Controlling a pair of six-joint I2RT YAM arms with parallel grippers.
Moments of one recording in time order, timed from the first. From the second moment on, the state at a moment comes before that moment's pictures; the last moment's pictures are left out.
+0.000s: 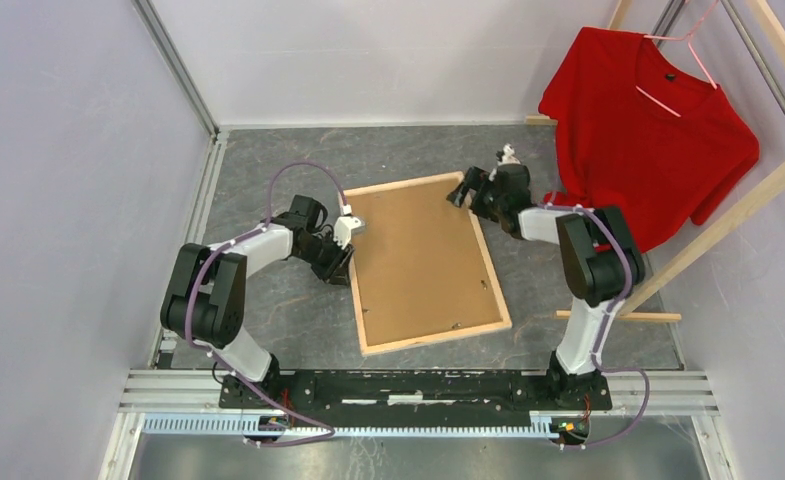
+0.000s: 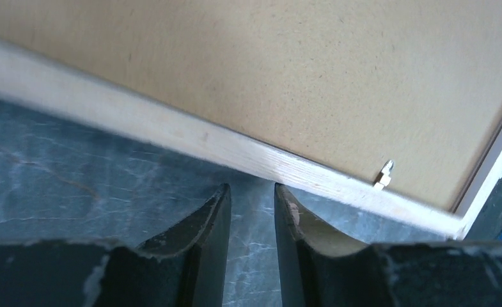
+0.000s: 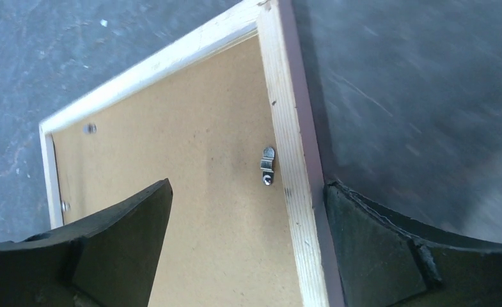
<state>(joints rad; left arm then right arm) -0.25 1.64 0.86 -0.48 0.60 0.50 0.23 1.86 0.93 0.35 -0.19 0.60</state>
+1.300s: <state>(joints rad) 0.07 1.99 1.47 -0.63 0.47 0.62 0.24 0.99 0.52 -0.24 -0.05 0.53</state>
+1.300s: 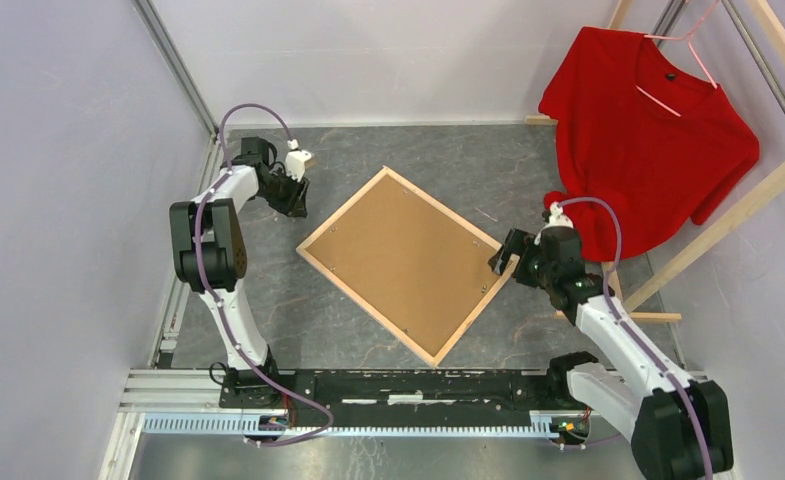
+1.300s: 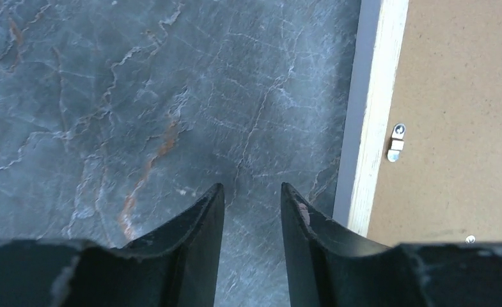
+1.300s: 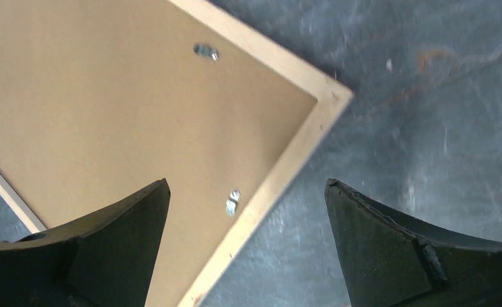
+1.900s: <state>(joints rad) 0.06 1.86 1.18 -0.68 0.59 0.81 0.19 1.21 0.49 -0.12 -0.16 0.54</state>
